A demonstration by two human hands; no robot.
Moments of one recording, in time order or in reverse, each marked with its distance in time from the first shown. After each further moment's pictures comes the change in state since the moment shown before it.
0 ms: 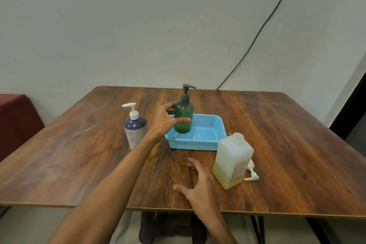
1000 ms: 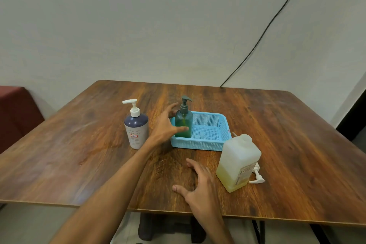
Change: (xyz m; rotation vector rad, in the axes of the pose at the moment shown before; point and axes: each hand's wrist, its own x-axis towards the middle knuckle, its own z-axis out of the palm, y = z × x) left_hand 0.005 -0.048 0.005 0.098 -0.091 0.014; right_hand 0.004 0.001 0.006 -0.136 0.000 -0.054
